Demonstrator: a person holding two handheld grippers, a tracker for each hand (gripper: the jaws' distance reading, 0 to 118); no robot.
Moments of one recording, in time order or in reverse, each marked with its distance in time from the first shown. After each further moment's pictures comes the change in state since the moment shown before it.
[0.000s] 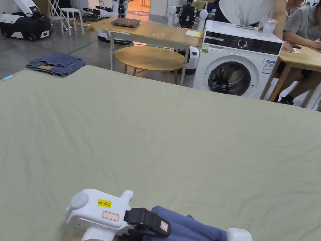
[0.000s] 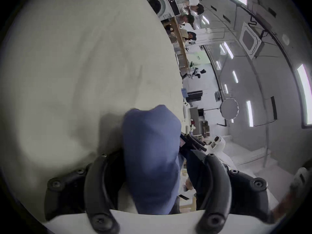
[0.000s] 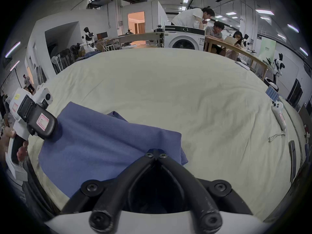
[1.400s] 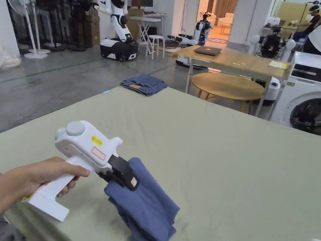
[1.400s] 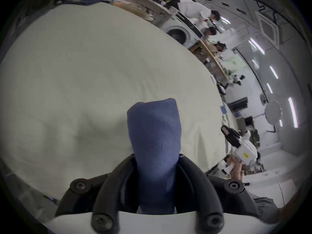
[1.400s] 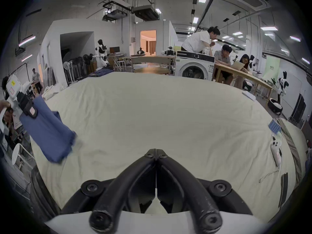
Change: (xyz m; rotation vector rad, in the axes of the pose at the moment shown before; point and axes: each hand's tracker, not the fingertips) left arm 0.066 0.024 0.316 0.204 0.561 -0.085; right arm -0.041 0.077 0.028 0.190 0.052 0.086
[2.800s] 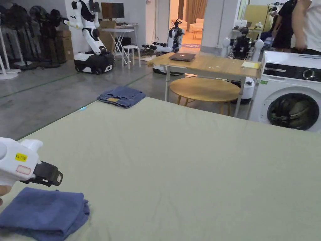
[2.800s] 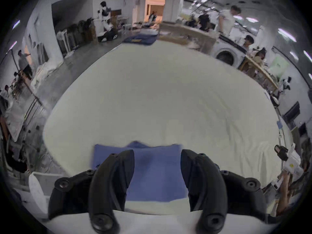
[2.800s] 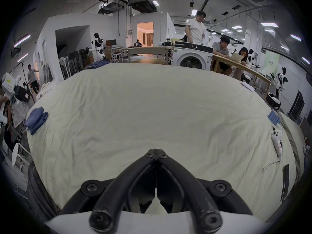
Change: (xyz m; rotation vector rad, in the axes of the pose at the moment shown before) left arm -0.039 -0.014 0.068 0.293 0.534 -0.089; right arm 0.006 -0.022 -0.006 -0.074 -0.025 -0.017
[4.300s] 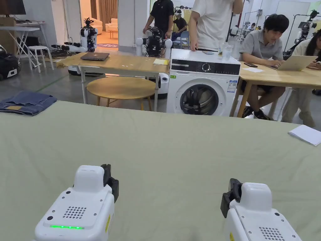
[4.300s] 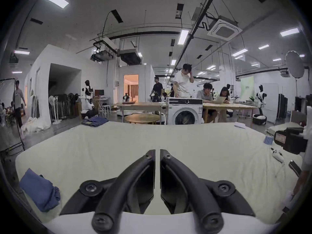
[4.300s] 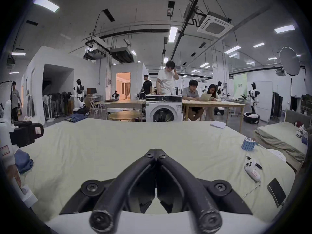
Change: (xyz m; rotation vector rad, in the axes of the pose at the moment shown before) left arm 0.368 -0.091 -0.029 0.790 -0.094 -0.184; right arm 0.047 0.042 0.051 0.509 -0.205 -0.106
